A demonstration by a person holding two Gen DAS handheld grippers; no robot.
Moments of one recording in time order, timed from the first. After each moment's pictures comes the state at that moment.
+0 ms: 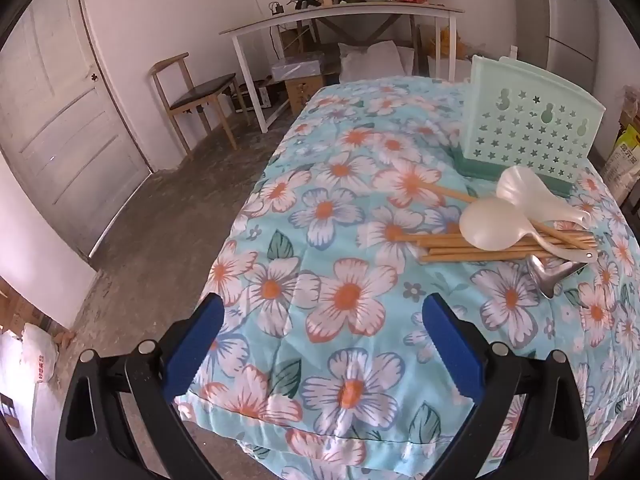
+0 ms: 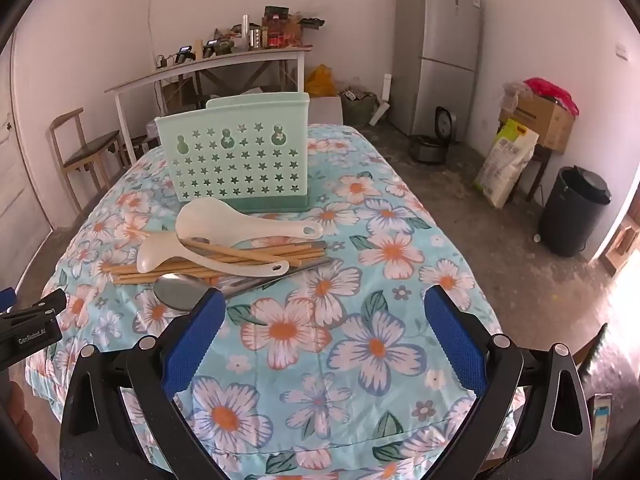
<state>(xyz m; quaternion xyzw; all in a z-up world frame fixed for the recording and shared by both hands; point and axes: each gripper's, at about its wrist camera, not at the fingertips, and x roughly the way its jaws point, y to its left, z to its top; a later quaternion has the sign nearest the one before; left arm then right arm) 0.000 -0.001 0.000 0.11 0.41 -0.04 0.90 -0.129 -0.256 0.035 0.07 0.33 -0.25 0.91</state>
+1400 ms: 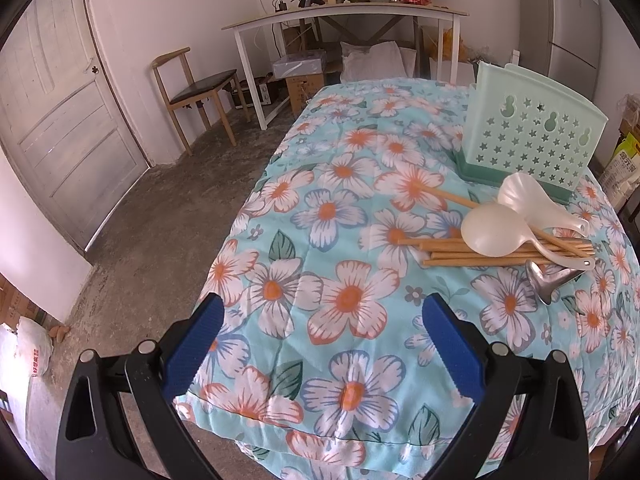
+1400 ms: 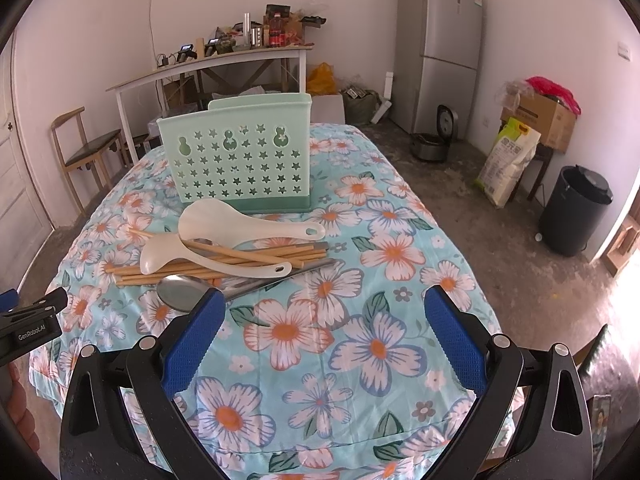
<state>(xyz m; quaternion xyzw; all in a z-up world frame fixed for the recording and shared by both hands) 0.007 0.003 -0.003 0.10 0.42 -0.04 0.90 -0.128 -0.254 0.040 0.07 0.34 -0.25 0.91</state>
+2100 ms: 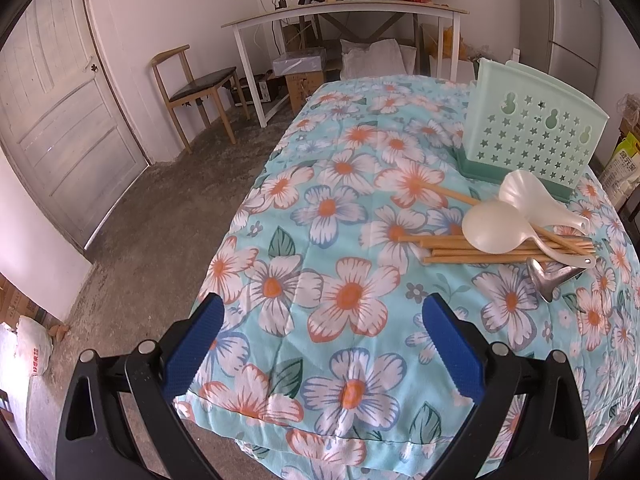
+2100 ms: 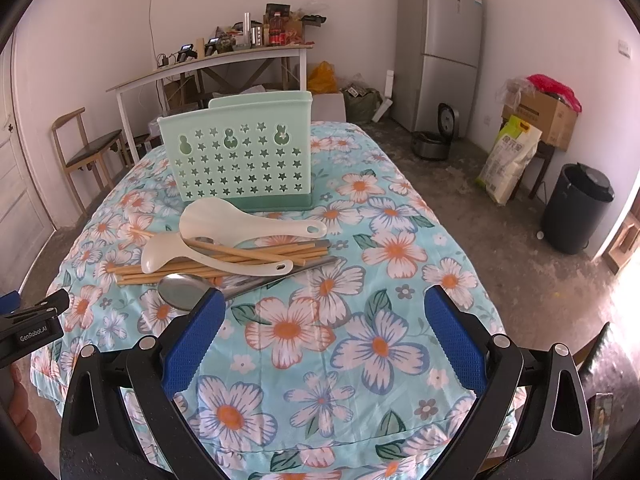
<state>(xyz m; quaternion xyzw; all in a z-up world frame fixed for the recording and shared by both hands) 0.007 0.003 -0.001 0.10 0.42 -0.04 0.90 -0.129 -0.254 0.041 0.07 0.34 -0.25 0.91</state>
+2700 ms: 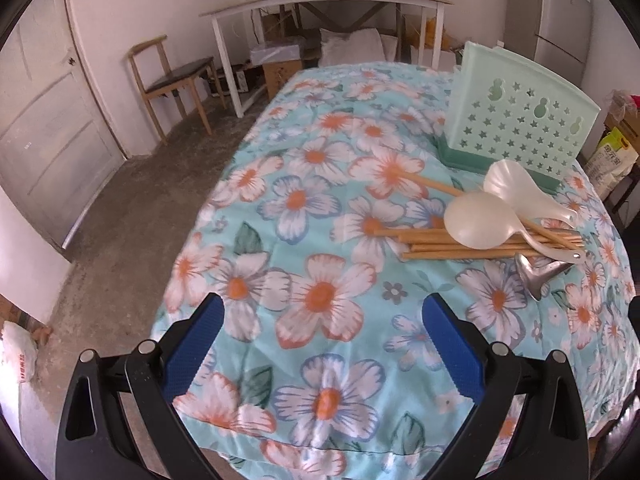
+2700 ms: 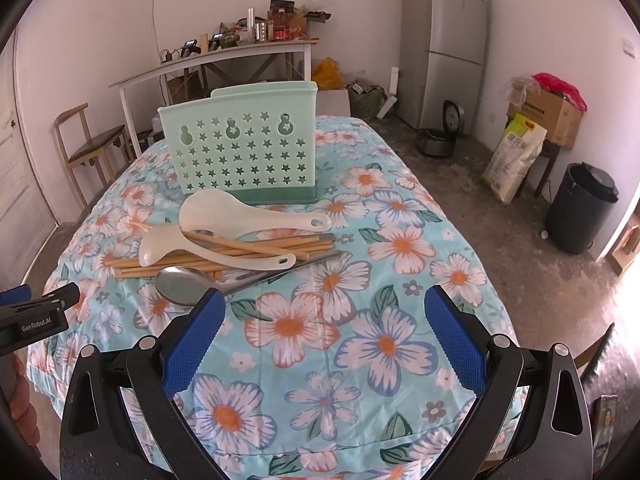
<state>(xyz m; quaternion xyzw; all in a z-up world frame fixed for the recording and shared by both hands) 0.017 -0.003 -0.016 0.08 0.45 -0.09 0.89 -0.128 -0.259 0.026 0.07 0.34 -0.24 0.91</state>
